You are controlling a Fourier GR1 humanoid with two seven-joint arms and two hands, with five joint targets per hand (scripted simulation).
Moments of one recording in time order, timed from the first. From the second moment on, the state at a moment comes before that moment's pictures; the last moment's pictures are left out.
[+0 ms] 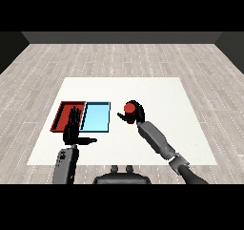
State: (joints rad) left arm 0.02 0.04 0.03 -1.67 0.12 -0.10 -0.42; right arm -0.67 -0.10 0.50 -0.85 -0.58 -0.48 -0.48
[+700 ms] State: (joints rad) left arm -0.06 0.00 -0.16 -1.75 0.03 -0.01 -0.21; right arm -0.50 -0.18 0.48 -1.35 -0.41 -0.56 -0.35
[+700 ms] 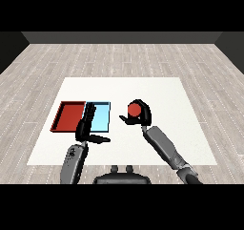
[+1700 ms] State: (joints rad) left arm -0.22 0.00 -0.35 -1.45 0.06 0.18 -0.21; right arm -0.40 -0.07 0.40 -1.51 -0.20 -0.44 -0.31
